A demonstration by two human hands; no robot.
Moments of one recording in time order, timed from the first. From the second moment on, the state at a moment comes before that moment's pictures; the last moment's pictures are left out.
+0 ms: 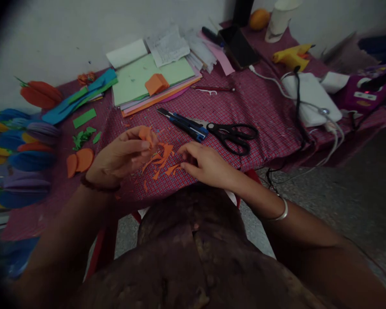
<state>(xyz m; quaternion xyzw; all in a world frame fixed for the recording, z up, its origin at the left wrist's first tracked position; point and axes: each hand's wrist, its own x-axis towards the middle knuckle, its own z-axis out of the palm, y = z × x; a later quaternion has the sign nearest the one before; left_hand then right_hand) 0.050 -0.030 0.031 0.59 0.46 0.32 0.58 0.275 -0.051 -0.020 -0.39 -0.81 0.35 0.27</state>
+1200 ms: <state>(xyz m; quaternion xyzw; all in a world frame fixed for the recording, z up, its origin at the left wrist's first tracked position) -0.023 -0.015 -0.008 0.80 0.53 0.16 0.21 0.186 -0.034 -0.002 -0.35 -0.93 0.04 0.09</state>
